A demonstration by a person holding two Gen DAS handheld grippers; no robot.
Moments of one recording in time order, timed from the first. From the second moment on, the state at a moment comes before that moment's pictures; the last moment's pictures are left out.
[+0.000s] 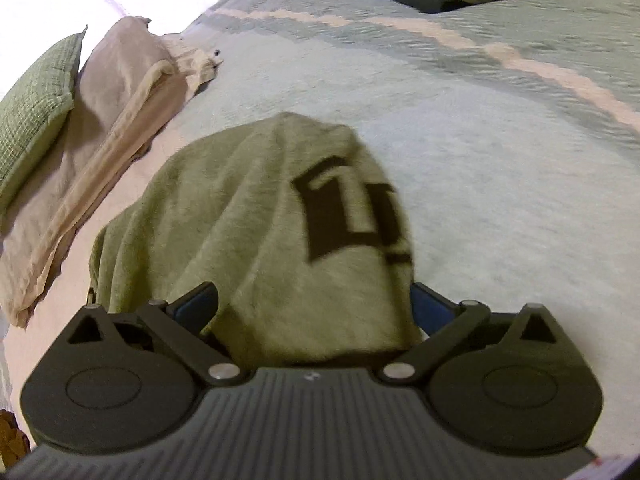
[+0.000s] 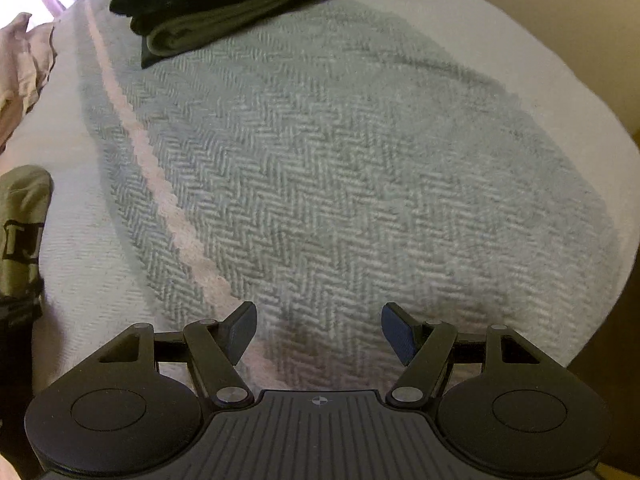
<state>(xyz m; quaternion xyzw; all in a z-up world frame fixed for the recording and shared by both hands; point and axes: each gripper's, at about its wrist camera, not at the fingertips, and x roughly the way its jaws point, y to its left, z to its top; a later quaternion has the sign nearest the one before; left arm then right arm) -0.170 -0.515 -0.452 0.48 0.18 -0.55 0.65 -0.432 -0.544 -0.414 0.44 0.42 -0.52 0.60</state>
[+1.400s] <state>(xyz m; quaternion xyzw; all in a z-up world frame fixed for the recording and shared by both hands) 0.362 -0.078 -0.418 -0.01 0.58 -0.20 0.79 0.136 -0.447 -0.516 0.51 0.34 -0.07 0.79</state>
